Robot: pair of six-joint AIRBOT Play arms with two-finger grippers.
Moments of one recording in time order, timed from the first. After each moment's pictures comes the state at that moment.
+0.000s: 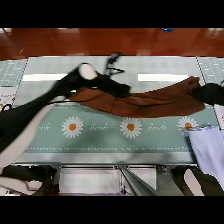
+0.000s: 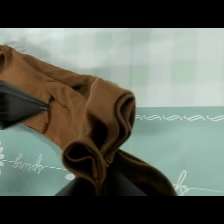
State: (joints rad) left arm -0.64 -1.74 1.52 0.77 -0.93 -1.33; right arm -0.37 -0.71 0.99 -0.91 1.38 1.36
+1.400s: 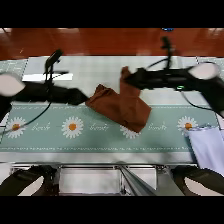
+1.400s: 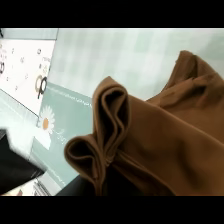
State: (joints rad) left arm -0.22 -0.93 0.88 0.81 -1.07 -1.32; right arm 0.30 -1.30 1.14 -0.51 0.91 1.31
